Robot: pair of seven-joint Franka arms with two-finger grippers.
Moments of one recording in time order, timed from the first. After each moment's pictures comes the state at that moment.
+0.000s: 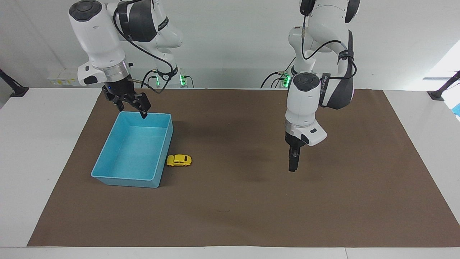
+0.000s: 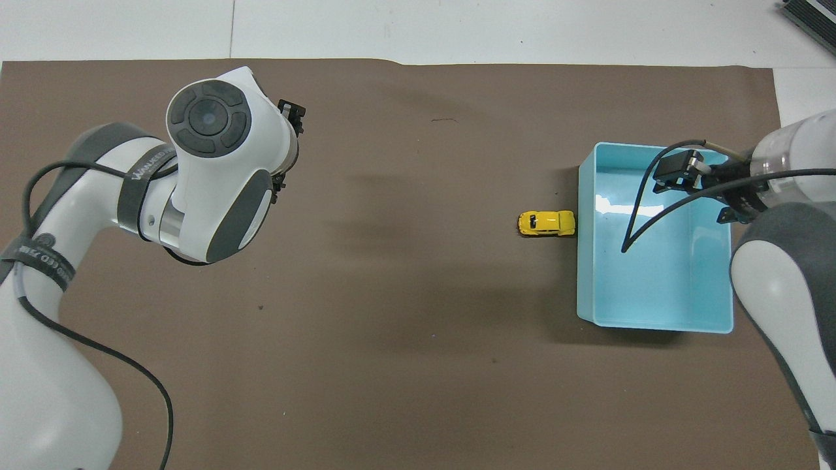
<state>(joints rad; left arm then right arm) -0.35 0.36 -0.04 -1.60 0.18 2.16 -1.63 -0.03 0.03 0.10 -1.71 -0.02 1.81 0.59</state>
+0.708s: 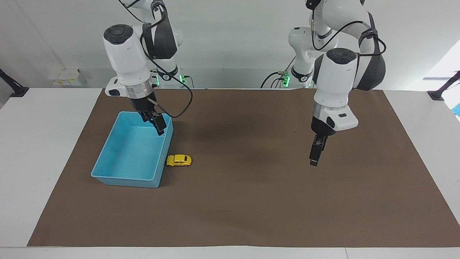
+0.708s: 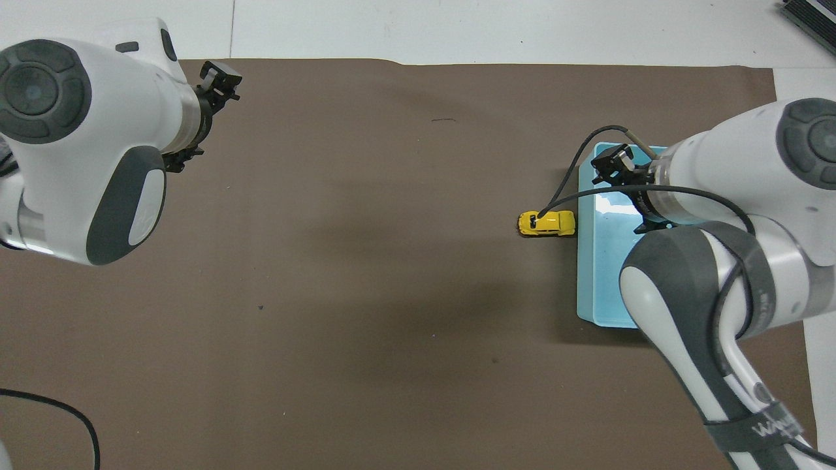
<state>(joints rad) -0.24 0.22 -0.04 -1.59 0.17 2.14 -1.18 0.11 0.08 0.10 -1.81 -0.10 1.98 1.24</state>
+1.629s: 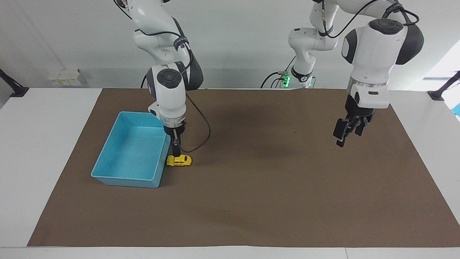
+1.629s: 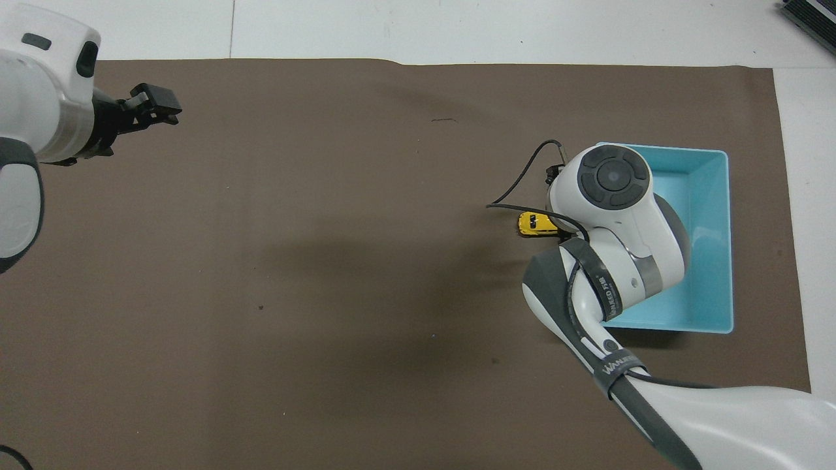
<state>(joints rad) -0.14 0.11 -0.04 -1.59 0.09 1.97 -0.56 0.19 0.29 0.10 -1.89 -0.27 2.18 1.89</state>
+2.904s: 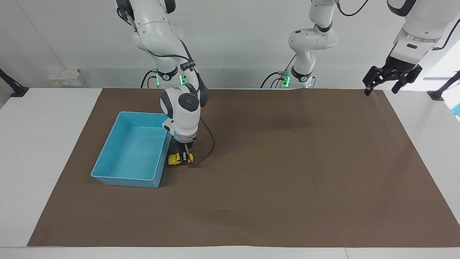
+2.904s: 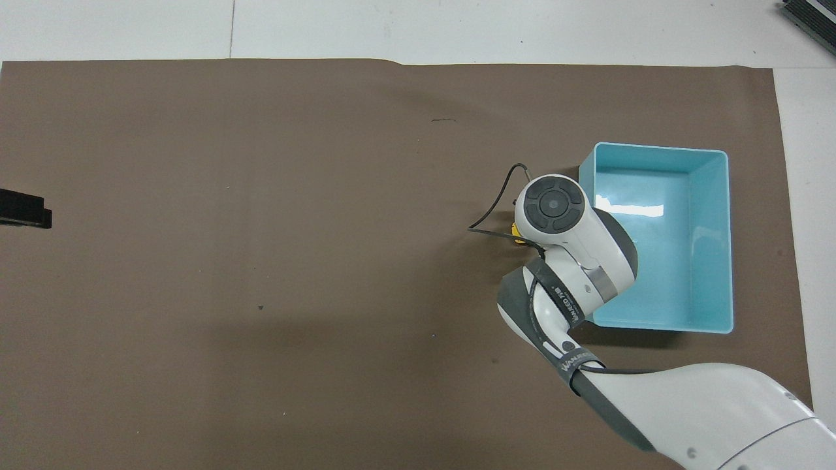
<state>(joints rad) 0.04 -0.07 -0.06 -1.59 0.04 1.56 0.00 0.26 0.37 0.10 -1.91 -0.38 2.24 1.94</state>
